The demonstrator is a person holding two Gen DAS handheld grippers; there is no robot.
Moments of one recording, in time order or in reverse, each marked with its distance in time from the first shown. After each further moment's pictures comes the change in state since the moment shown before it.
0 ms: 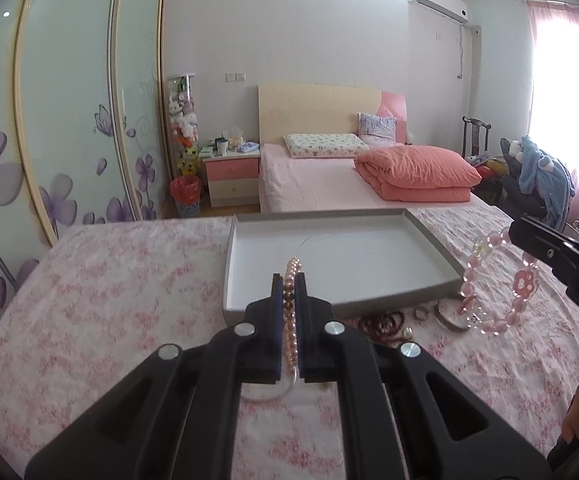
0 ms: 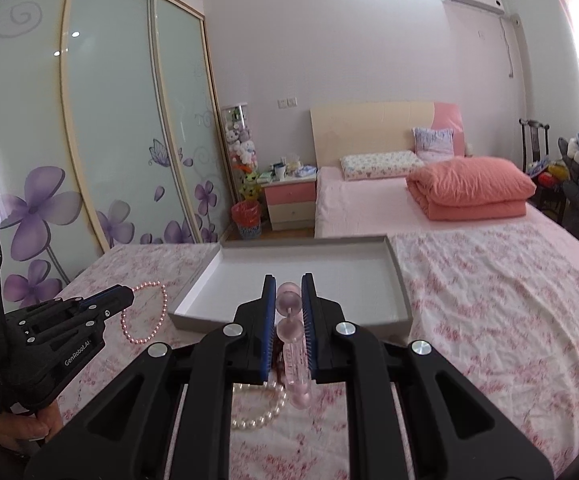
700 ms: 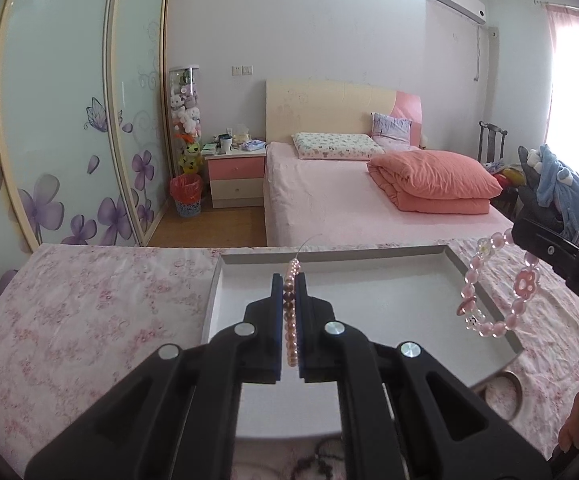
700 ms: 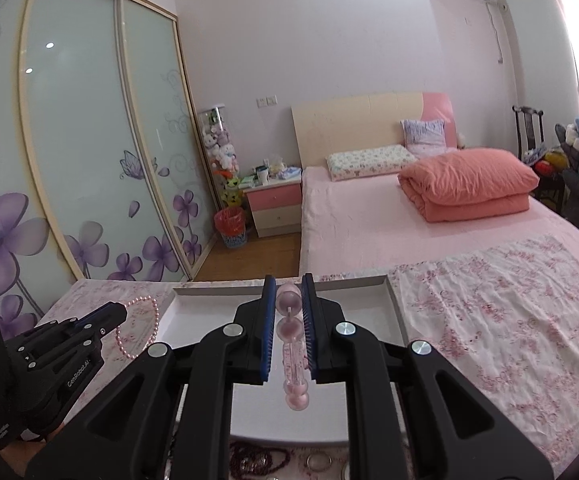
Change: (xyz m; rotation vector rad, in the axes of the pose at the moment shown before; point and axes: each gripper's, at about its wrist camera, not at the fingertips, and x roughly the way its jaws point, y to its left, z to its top) left arm 0.137 0.004 0.055 -0.030 0.029 0.020; right arm 0.131 -0.042 0.038 0.093 0.061 -0.025
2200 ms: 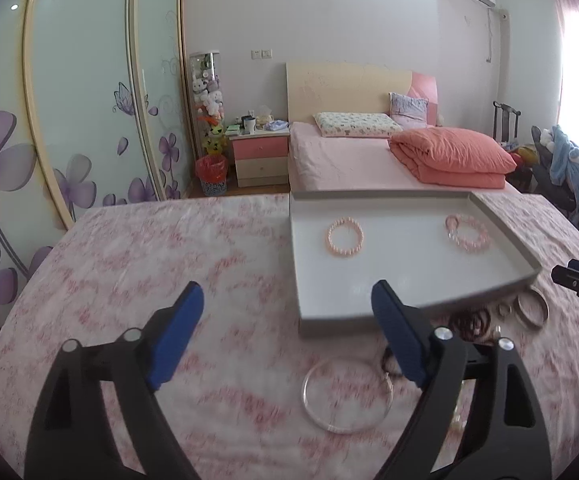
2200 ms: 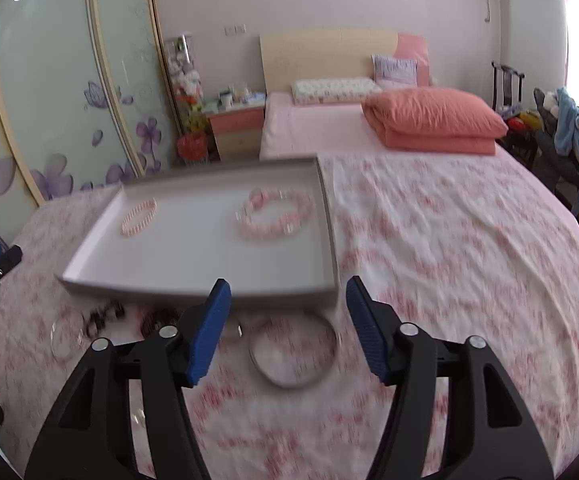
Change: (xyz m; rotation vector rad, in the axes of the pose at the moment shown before) left arm -0.071 0.069 -0.069 0.021 0.063 0.063; right arm -0.037 -0.042 -0.075 -0.032 0.300 -0.153
